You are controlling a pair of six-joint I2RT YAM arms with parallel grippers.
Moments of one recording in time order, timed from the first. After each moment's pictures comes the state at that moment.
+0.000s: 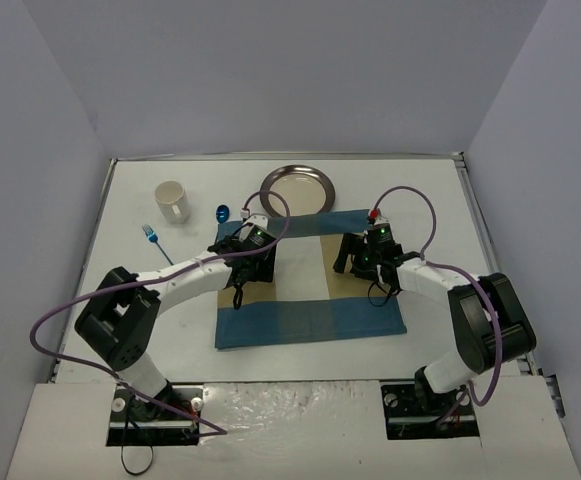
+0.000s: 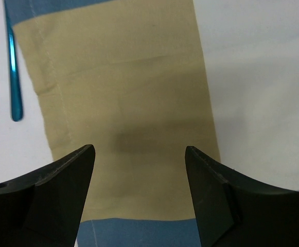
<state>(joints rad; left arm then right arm) -0.71 1.63 1.03 -0.39 -0.39 -0.47 0.35 1.53 0.70 -0.03 -0.03 0.54</state>
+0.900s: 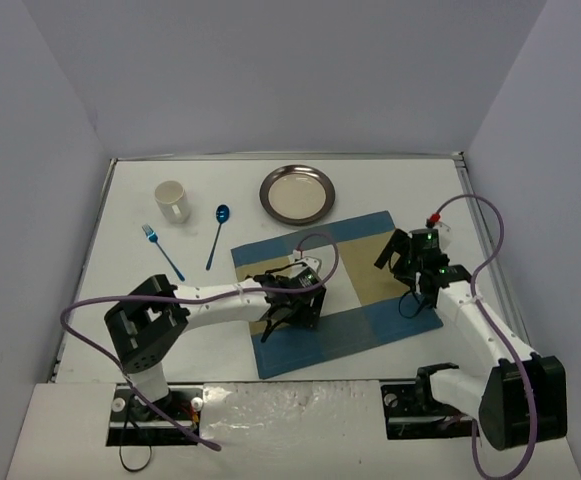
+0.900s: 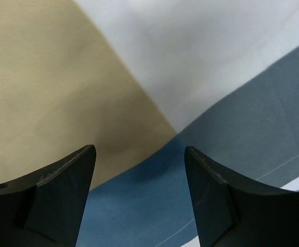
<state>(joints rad) -1.04 1.72 1.08 -0.45 -0.20 -0.69 0.17 1.12 0.66 -0.37 0.14 0.65</state>
